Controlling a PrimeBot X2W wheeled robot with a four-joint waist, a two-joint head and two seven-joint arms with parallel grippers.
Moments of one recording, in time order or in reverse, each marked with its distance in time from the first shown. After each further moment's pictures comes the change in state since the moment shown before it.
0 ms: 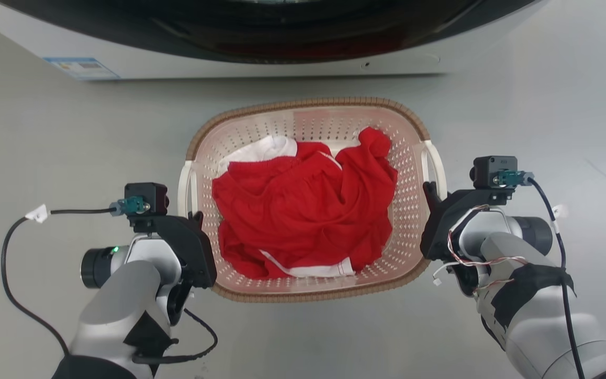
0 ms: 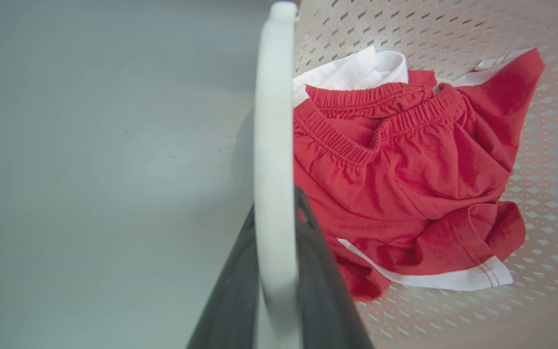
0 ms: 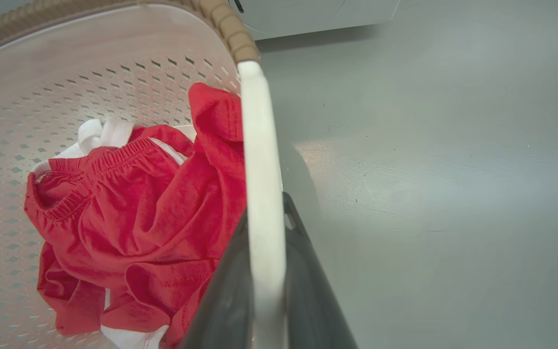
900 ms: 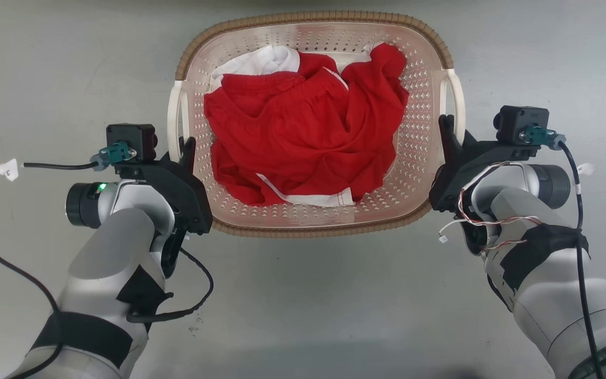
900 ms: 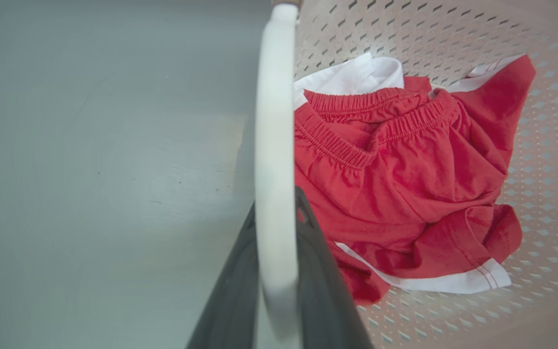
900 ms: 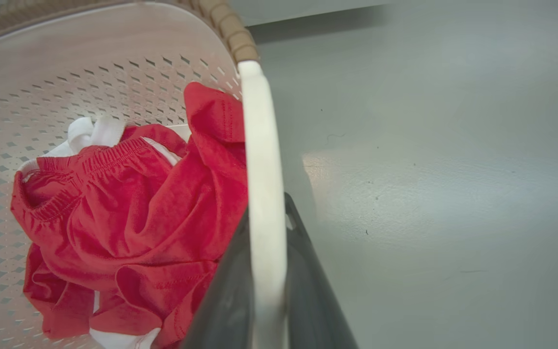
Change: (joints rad) left arm -0.143 0.007 -0.007 0.007 0.044 -0.007 -0.150; right arm -0.114 -0.016 -0.017 0.004 -0.011 -0.012 -0.141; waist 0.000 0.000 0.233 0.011
